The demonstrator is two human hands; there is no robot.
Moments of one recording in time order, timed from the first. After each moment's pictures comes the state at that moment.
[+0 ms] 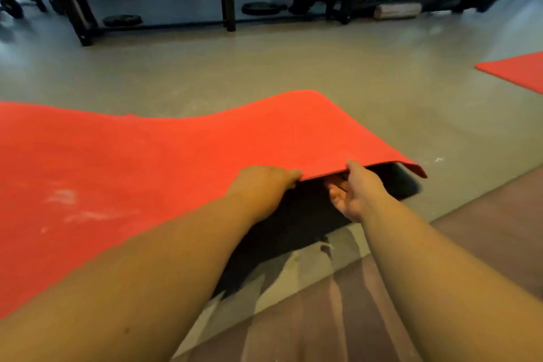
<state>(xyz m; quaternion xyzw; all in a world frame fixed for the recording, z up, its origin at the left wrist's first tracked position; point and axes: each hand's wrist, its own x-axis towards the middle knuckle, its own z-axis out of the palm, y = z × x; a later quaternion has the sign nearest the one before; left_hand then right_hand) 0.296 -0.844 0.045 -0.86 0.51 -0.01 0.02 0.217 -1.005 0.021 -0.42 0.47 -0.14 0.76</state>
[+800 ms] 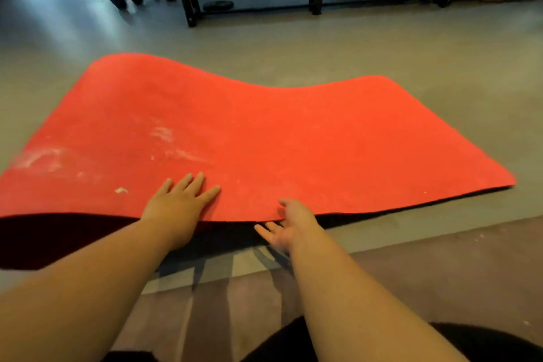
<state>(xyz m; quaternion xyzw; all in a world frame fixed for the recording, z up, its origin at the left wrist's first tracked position) 0.277 -0.497 0.004 -0.94 0.23 0.12 0.23 0.229 -0.685 -0.045 -0.27 0.43 0.11 0.85</state>
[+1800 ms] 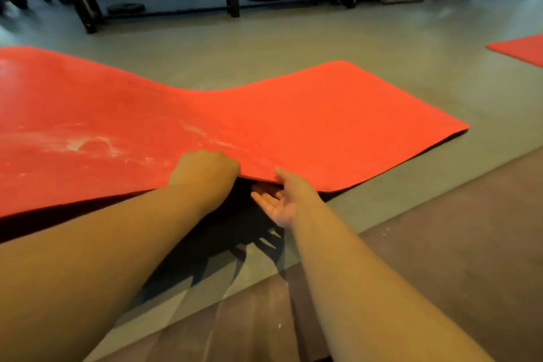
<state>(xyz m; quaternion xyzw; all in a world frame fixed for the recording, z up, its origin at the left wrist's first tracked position) 0.287 -0.745 0.047 -0.91 0.38 -0.05 0.19 0.231 -0.869 -0.019 -0.24 0.39 -0.02 0.89</state>
